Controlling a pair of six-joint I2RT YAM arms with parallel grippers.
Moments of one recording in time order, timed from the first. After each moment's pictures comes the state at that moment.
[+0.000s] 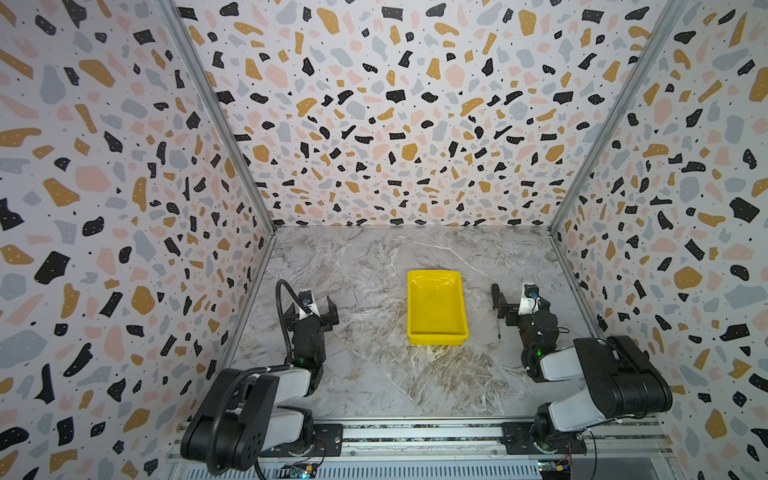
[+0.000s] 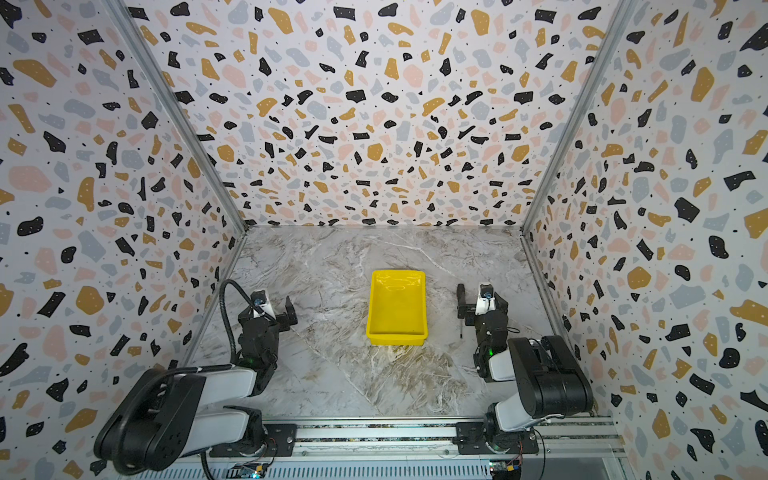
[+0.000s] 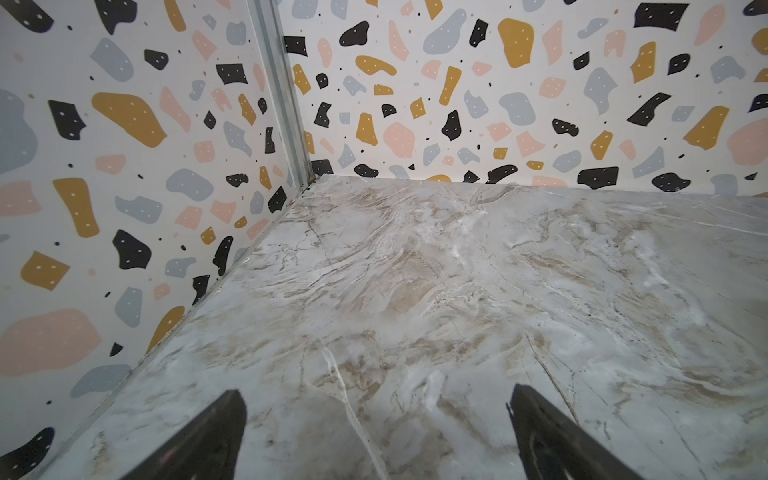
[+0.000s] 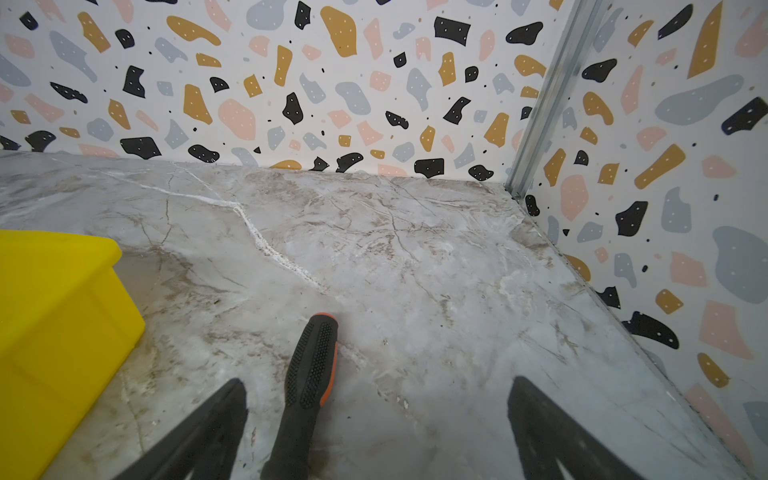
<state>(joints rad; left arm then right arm) -0.17 1.22 0.18 0.83 -0.44 -0.06 0.10 1.50 0.19 1.15 0.13 -0.07</state>
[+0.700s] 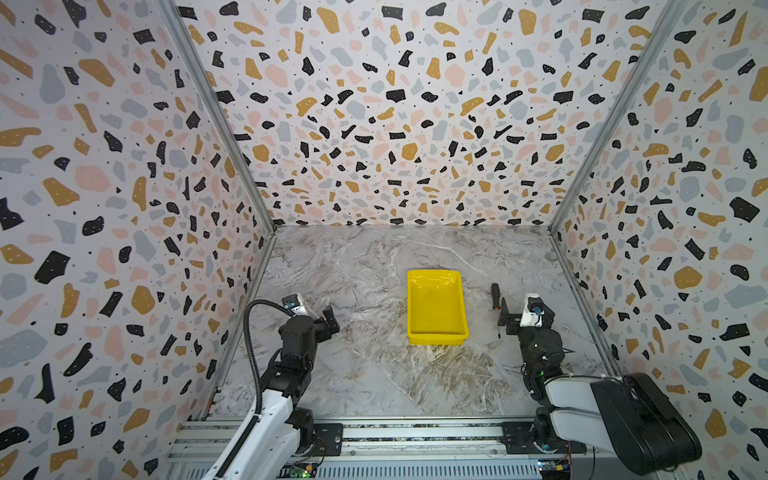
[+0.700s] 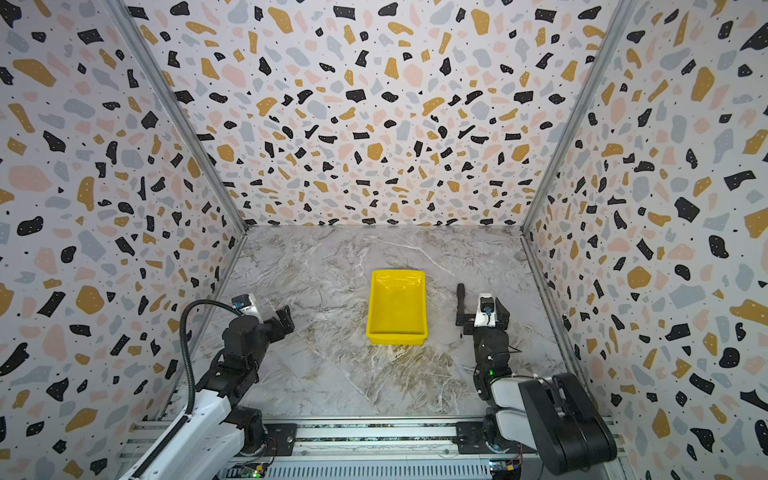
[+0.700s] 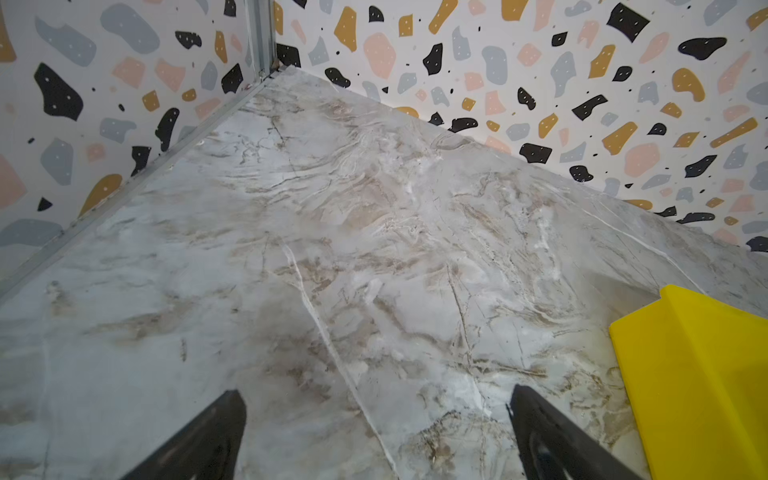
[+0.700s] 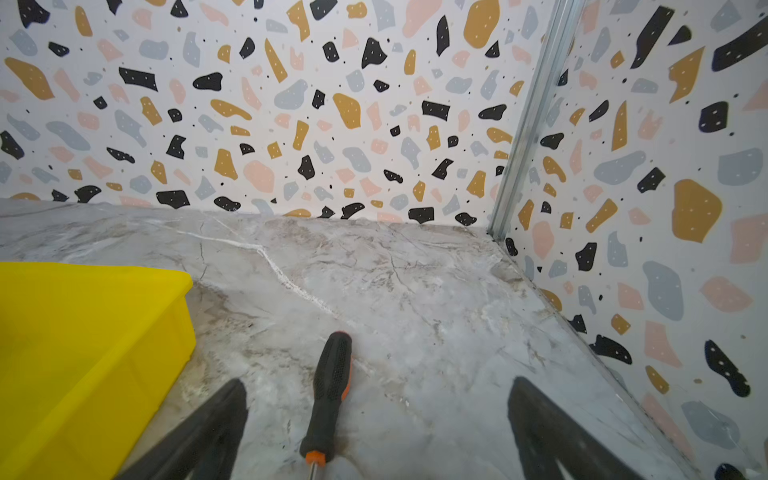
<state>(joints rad) -0.18 0.68 0.31 -0.11 -0.26 -0.43 0.24 1.14 0.05 1.08 0.28 -0.07</state>
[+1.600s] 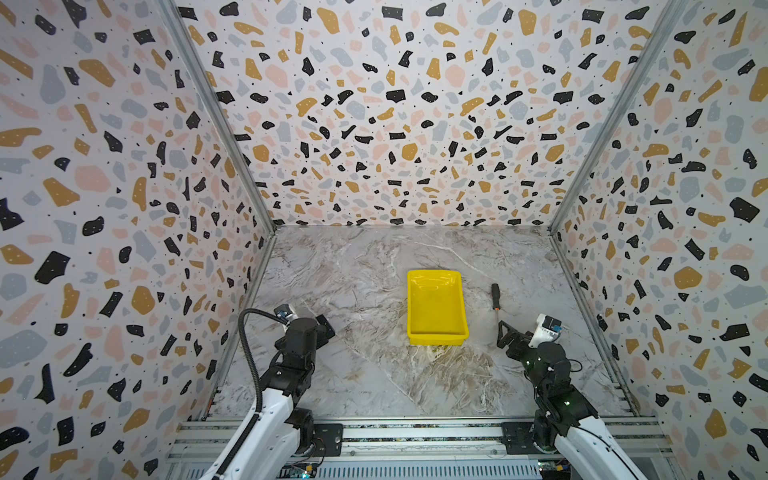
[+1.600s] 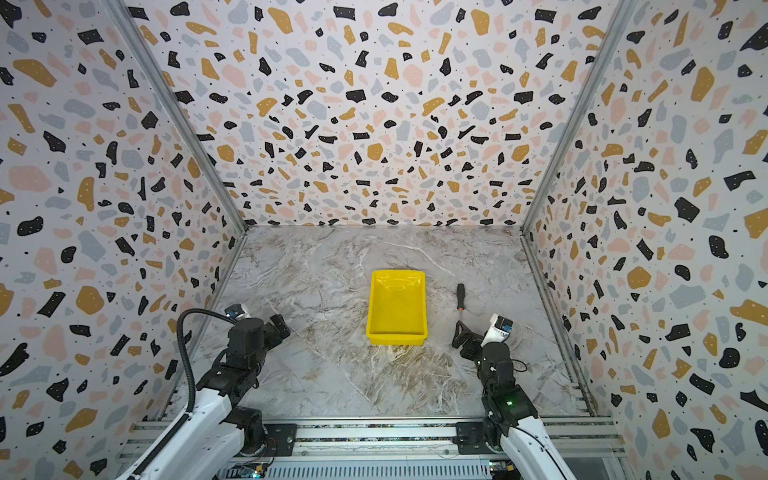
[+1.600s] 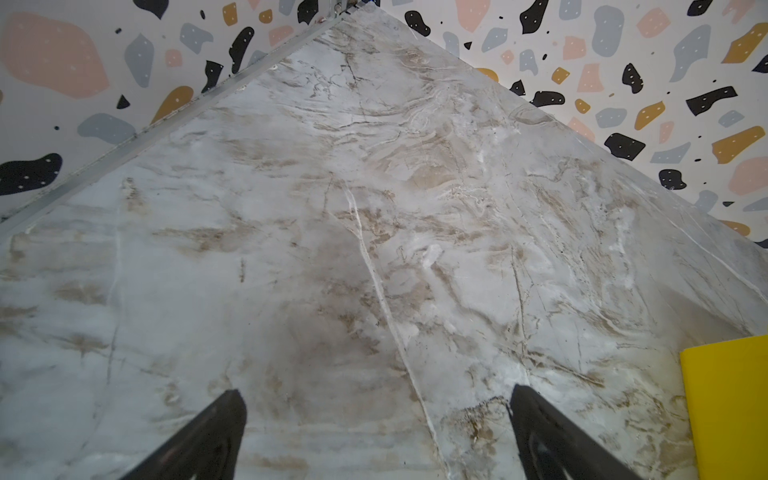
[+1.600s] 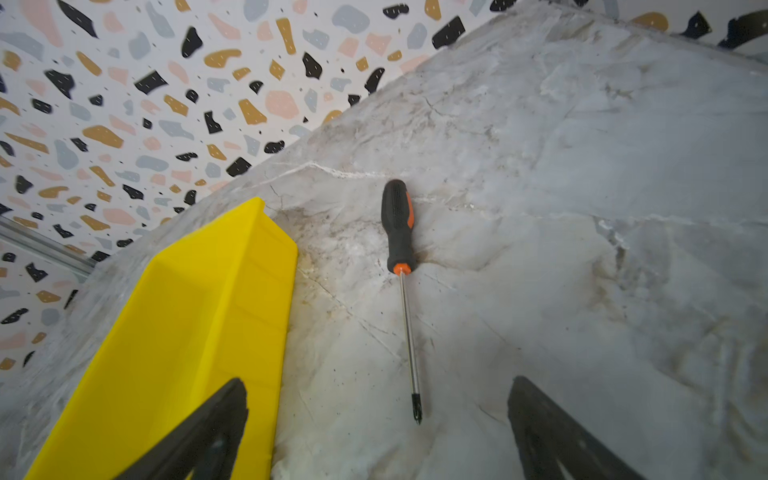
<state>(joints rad) -0.18 0.68 0.30 -0.24 -0.37 -0.60 0.31 0.43 0.07 -0.04 0.19 0.58</state>
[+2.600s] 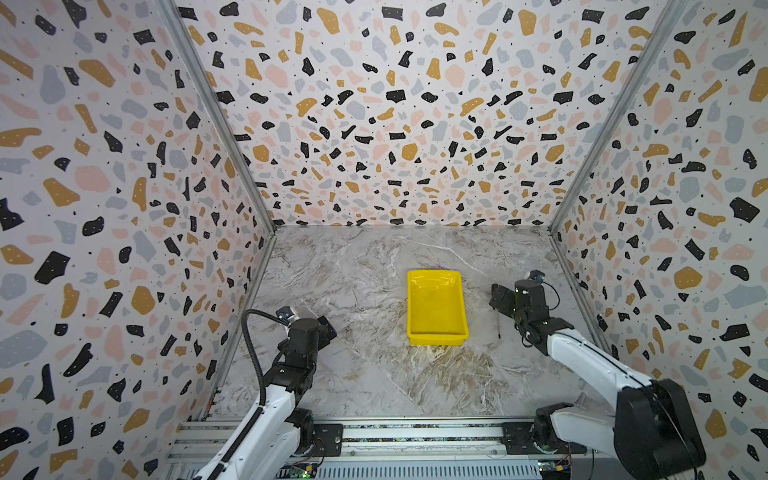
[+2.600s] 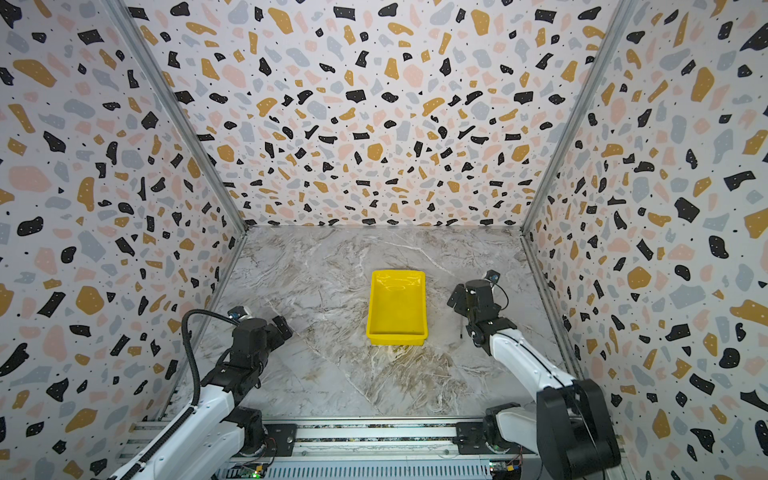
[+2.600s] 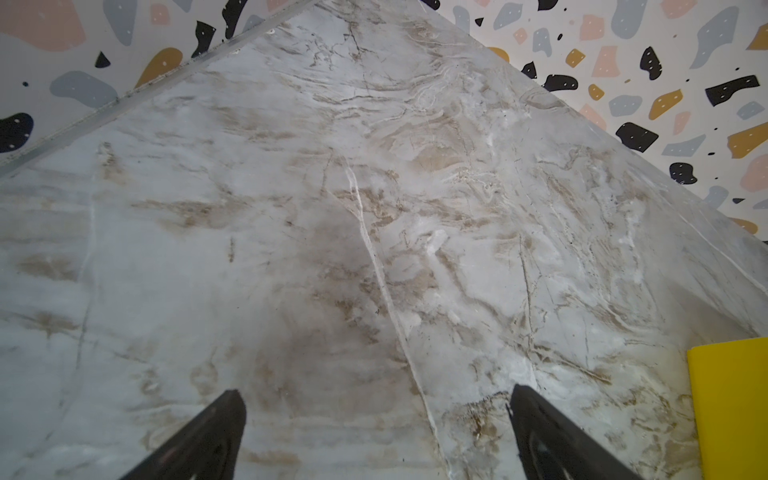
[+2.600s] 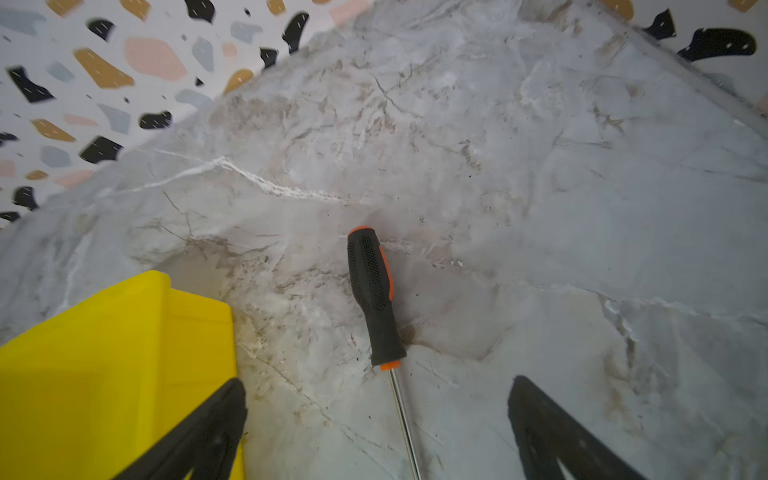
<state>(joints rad) -0.18 0.74 0.28 -0.19 -0.34 -0.63 0.23 1.28 0.67 -0.10 0.24 0.56</state>
